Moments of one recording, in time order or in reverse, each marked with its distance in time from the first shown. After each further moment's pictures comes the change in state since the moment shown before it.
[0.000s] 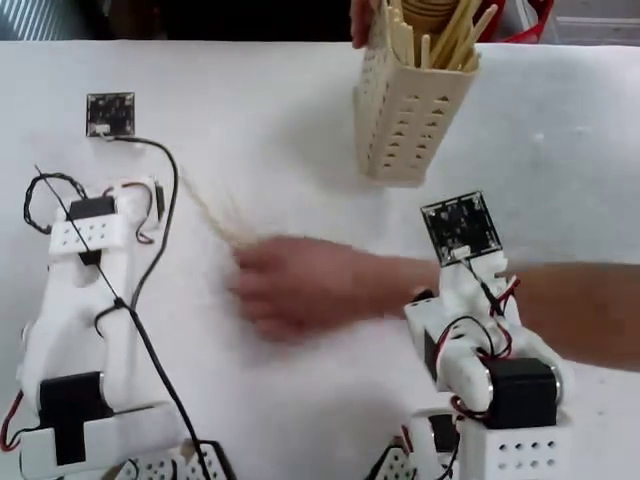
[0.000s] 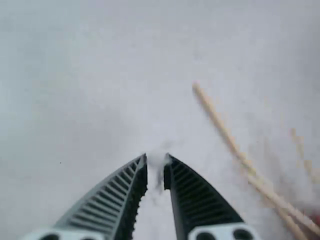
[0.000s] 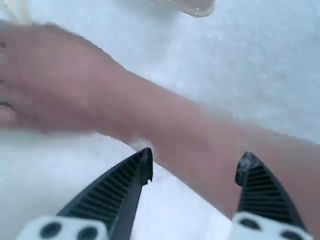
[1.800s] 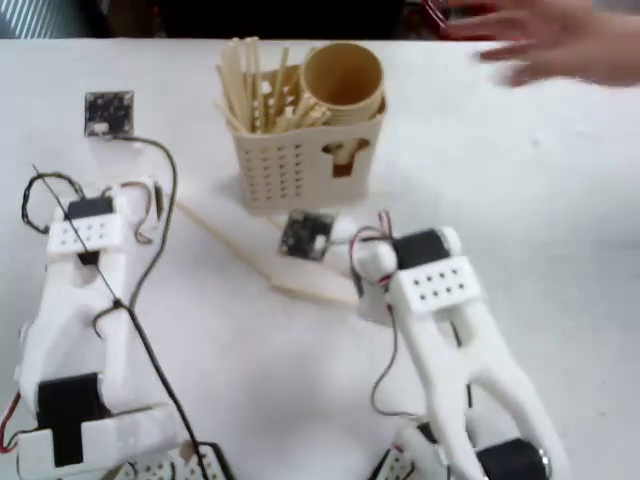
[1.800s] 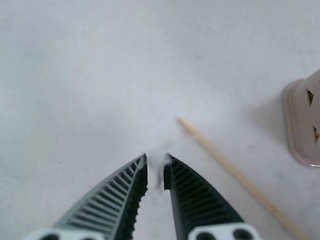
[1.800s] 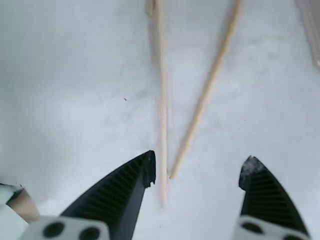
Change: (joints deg) left arm 0.0 0.0 0.0 0.0 0.0; right arm -14.2 44.0 0.0 -18.1 46.2
